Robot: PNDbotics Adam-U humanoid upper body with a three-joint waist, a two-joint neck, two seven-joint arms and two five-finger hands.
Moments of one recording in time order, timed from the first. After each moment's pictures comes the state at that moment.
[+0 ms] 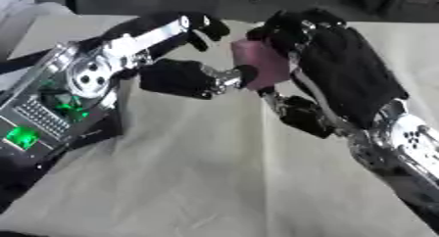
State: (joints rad) left arm -0.89 0.64 -0.51 -1.99 -0.17 0.82 -0.28; right arm -0.81 -0.50 0.64 -1.98 1.05 0.31 0.00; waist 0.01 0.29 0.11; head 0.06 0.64
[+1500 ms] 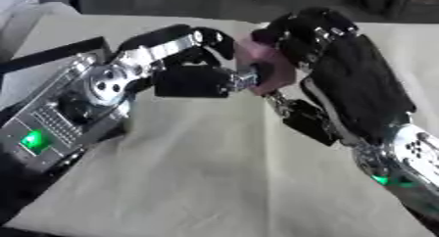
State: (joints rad) left arm -0.88 0.61 -0.54 -1.99 0.01 0.87 -0.29; right arm -0.77 -0.51 0.65 -1.98 1.05 0.23 -0.16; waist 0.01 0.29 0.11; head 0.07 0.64
